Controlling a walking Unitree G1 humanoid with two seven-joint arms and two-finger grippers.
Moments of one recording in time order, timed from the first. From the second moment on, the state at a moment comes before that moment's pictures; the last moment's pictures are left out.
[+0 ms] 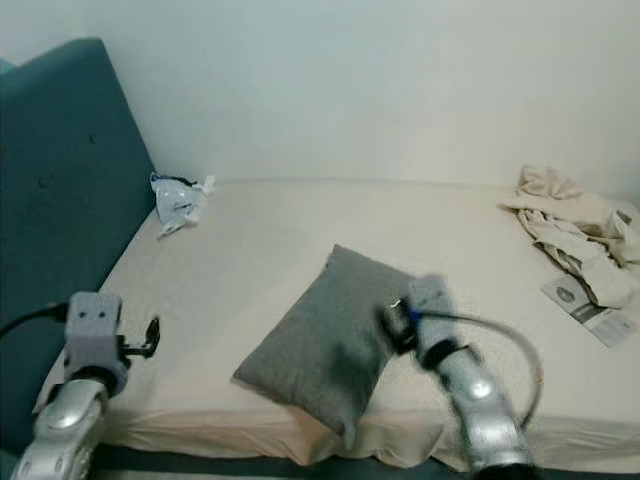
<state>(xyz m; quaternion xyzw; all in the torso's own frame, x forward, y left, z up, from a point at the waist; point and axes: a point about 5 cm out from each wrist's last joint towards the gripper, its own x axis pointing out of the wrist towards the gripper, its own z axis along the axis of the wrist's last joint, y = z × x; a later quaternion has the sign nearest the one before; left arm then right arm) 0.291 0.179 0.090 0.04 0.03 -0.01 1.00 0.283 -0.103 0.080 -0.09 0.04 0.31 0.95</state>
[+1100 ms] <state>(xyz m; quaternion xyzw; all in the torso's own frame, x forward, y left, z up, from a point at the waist) 0.264 0.201 0.035 0.06 0.16 0.05 0.98 0.291 -0.136 0.038 0.06 0.16 0.12 0.98</state>
